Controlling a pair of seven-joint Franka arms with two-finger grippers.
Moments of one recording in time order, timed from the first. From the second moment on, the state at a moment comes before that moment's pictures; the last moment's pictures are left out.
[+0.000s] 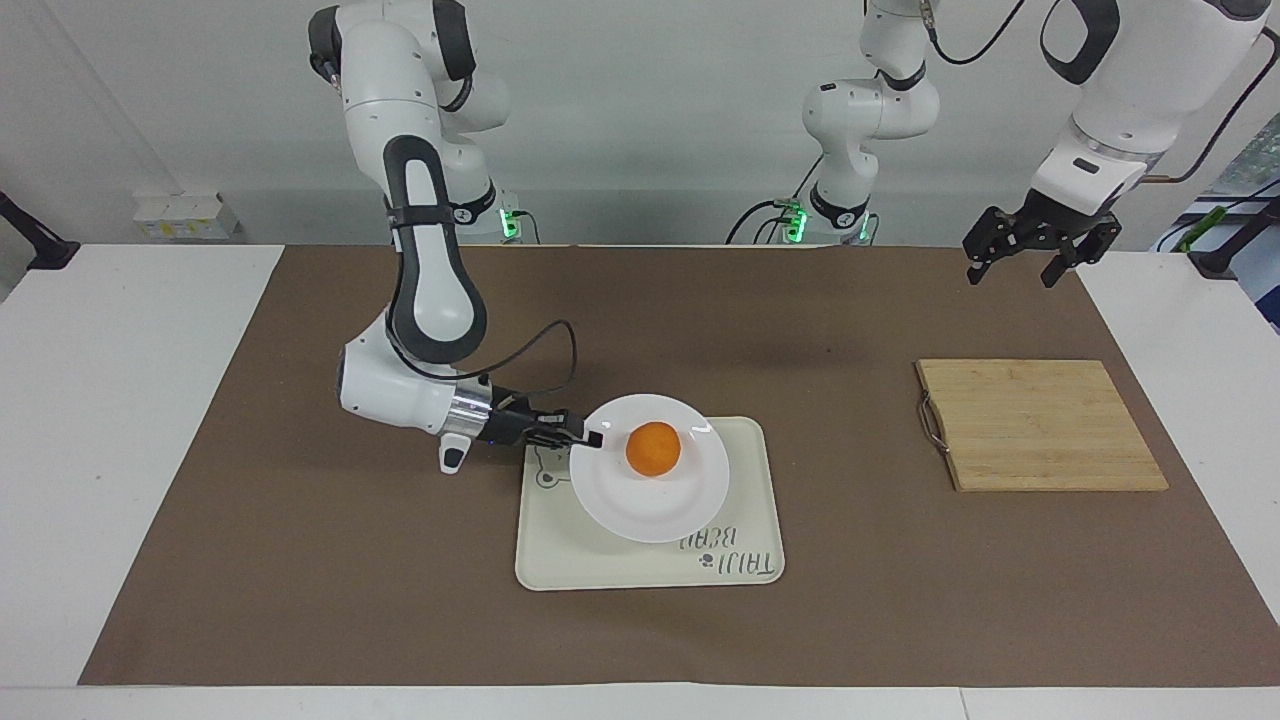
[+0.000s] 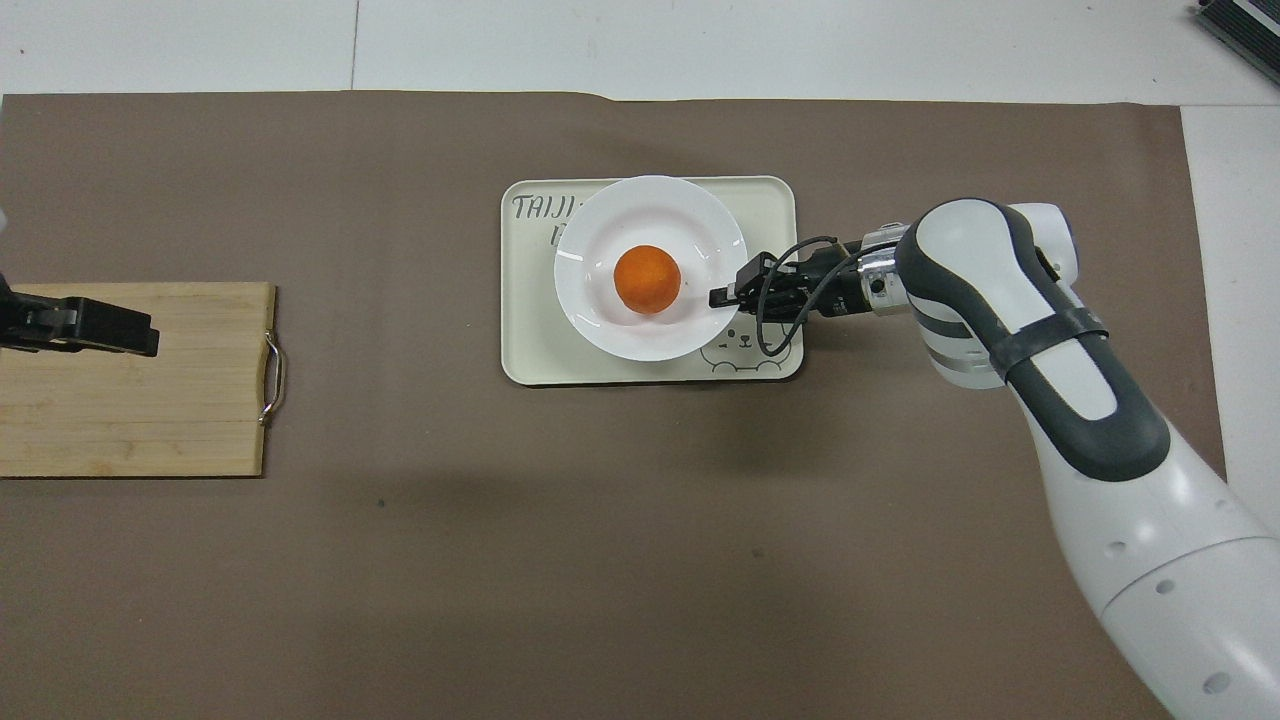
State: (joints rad) left arm -0.02 -0.05 -0.03 -1.65 -0.01 1.62 0.06; right arm 0.14 0.56 0.02 -1.69 1.16 2.03 -0.28
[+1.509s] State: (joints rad) left arm -0.02 -0.05 -0.03 -1.65 -0.01 1.62 0.06; right arm 0.07 0.45 -0.02 -1.61 0.31 2.10 -0.25
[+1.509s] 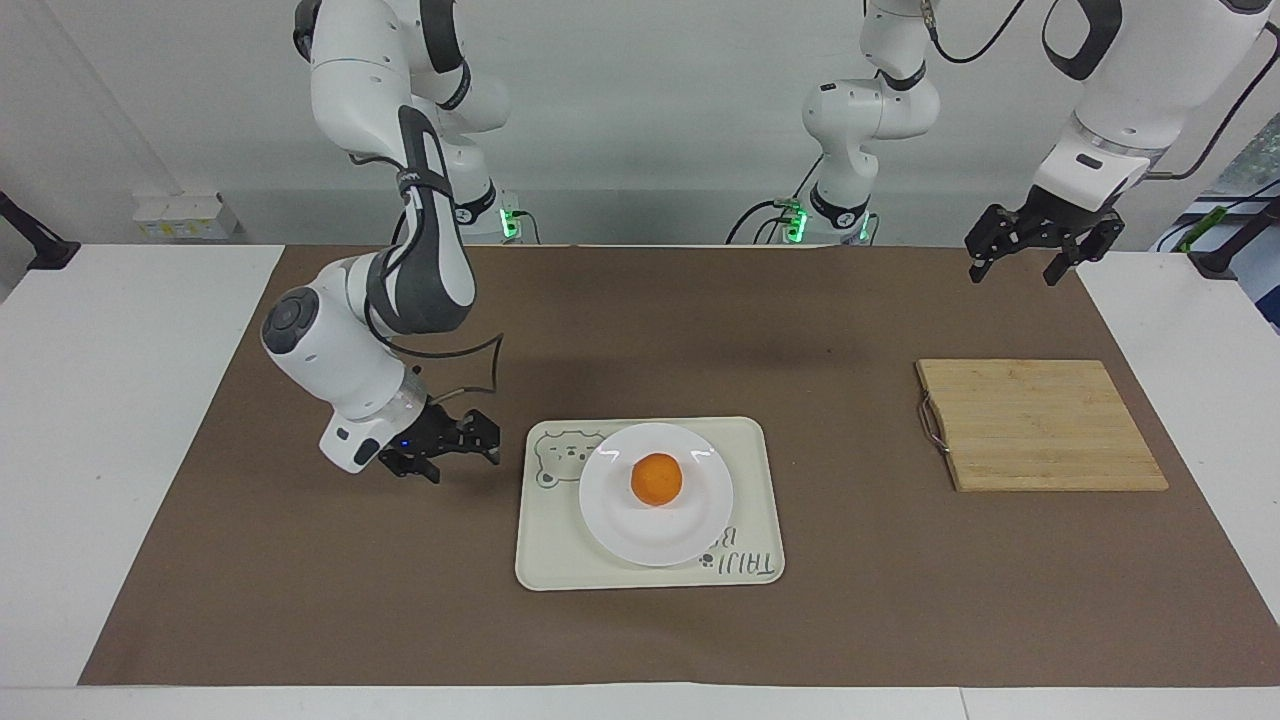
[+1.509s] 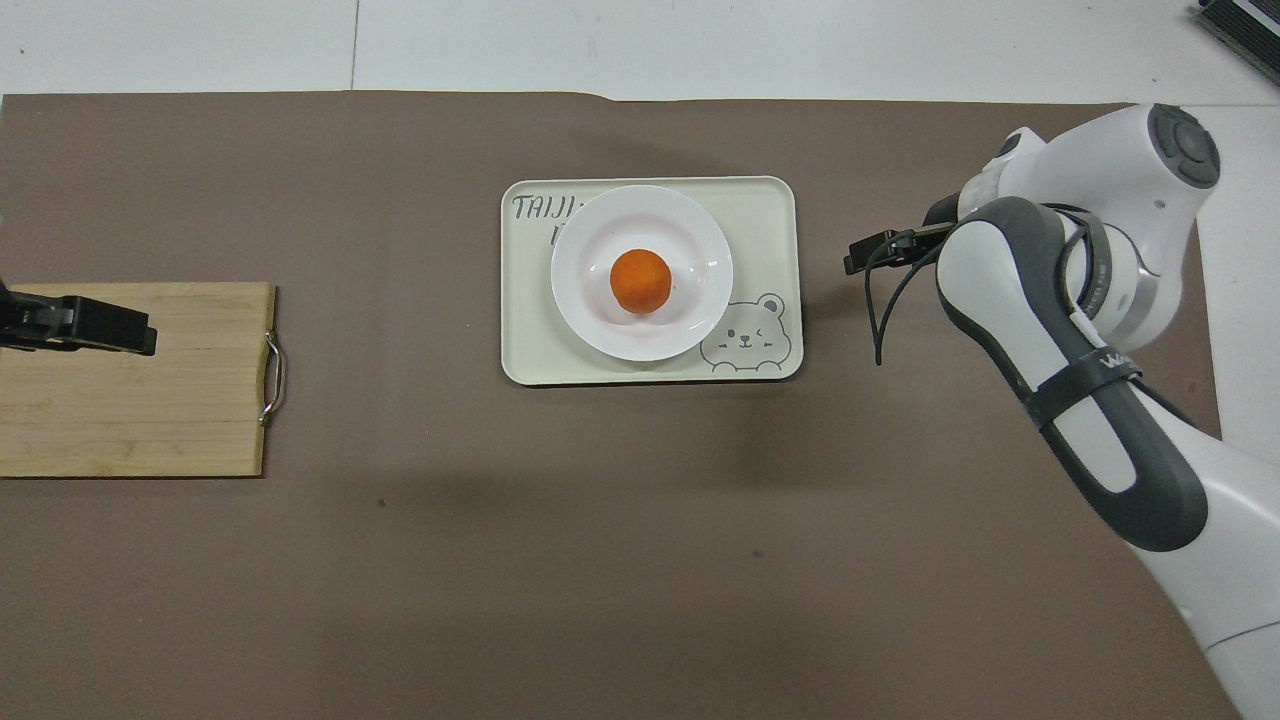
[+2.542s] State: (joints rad) left arm -0.02 -0.05 -0.03 -1.65 -0.01 1.62 0.06; right arm 0.03 0.11 -0.13 -1.60 0.02 1.79 -0.10
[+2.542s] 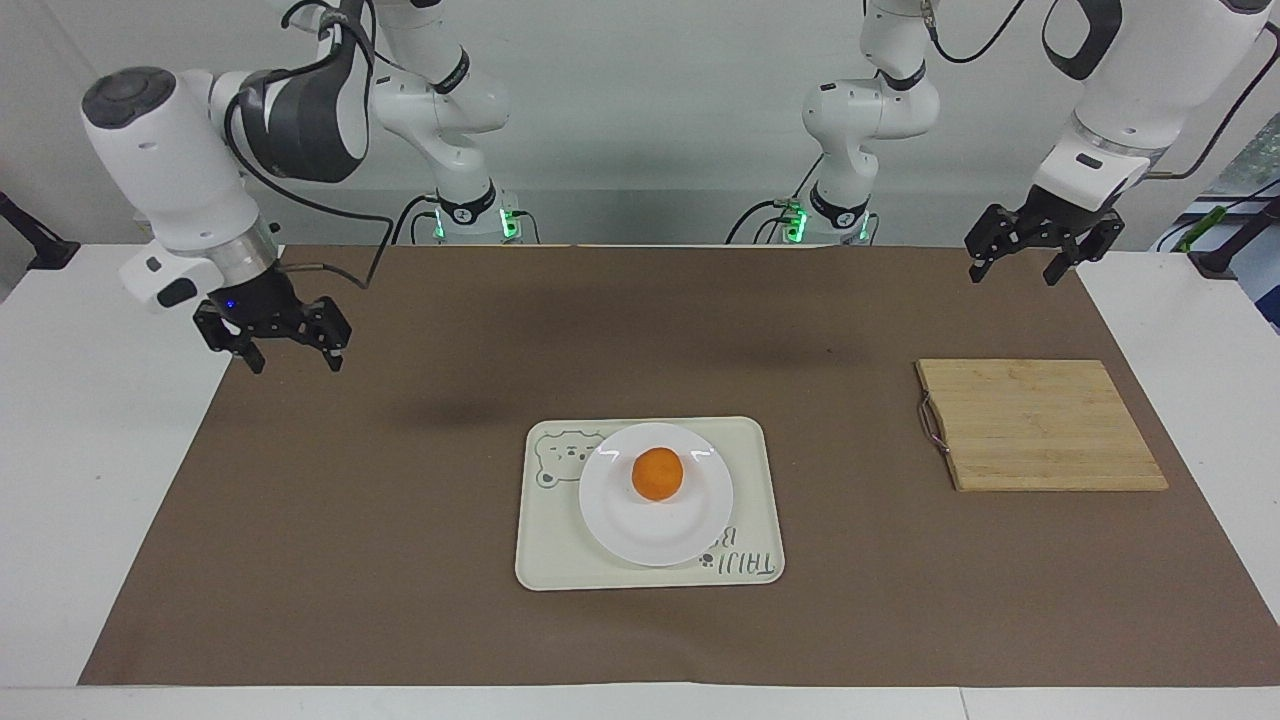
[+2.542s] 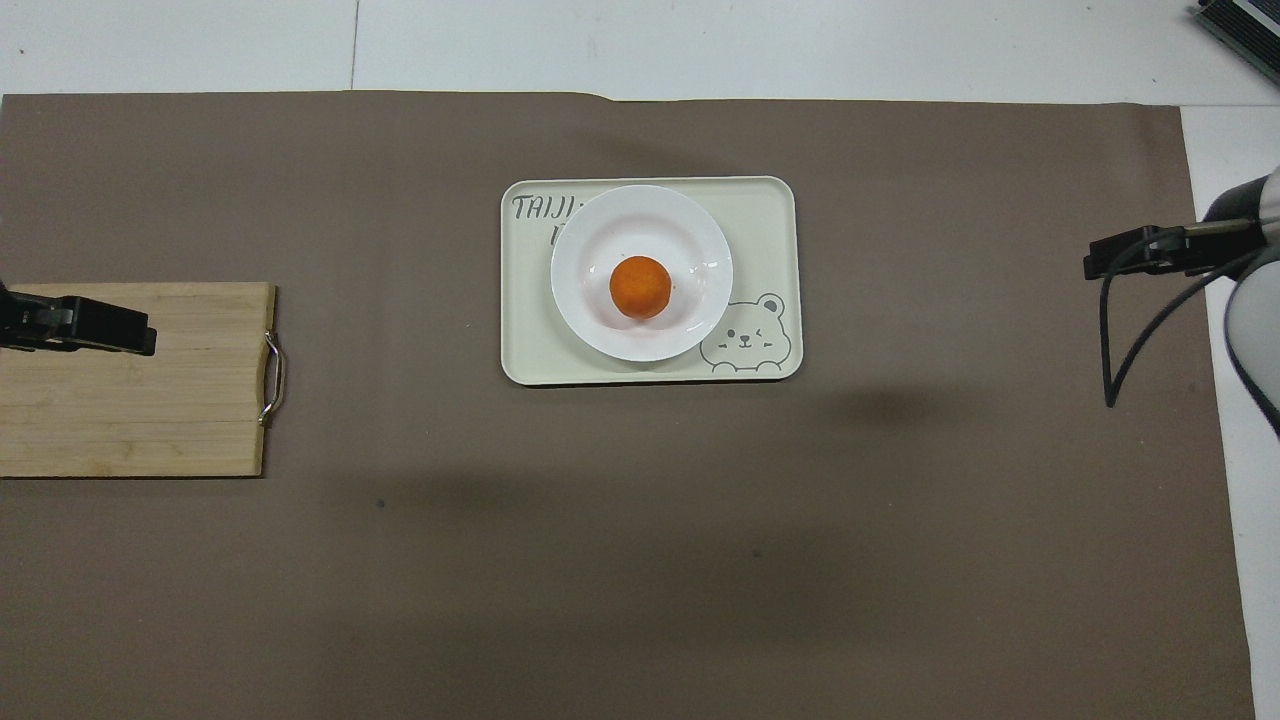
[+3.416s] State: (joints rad) left arm -0.02 -0.05 -0.03 -1.65 -0.01 1.62 0.06; right arm 0.03 0.00 -0.13 -1.58 0.03 1.55 0.01
